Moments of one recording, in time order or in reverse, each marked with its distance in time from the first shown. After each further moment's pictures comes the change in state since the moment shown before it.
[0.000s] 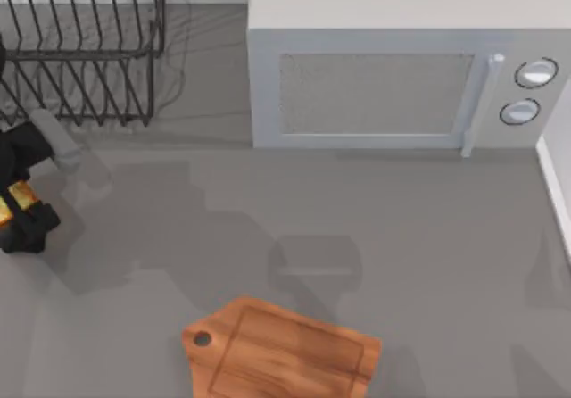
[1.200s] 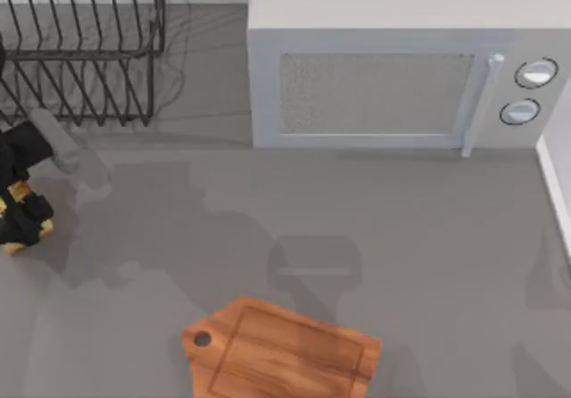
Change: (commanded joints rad) left arm -0.003 -0.015 0.004 -0.014 0.006 -0.004; right arm 0.000 0.000 0.000 0.000 0.000 0.000
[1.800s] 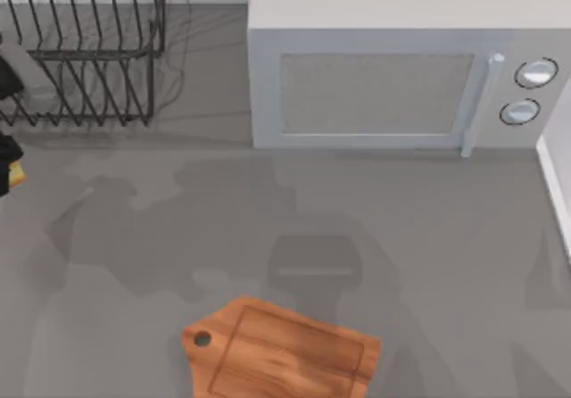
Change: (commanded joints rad) left arm -0.001 -0.112 0.230 -0.350 -0.001 -0.005; right arm 0.000 0.000 0.000 0.000 0.000 0.000
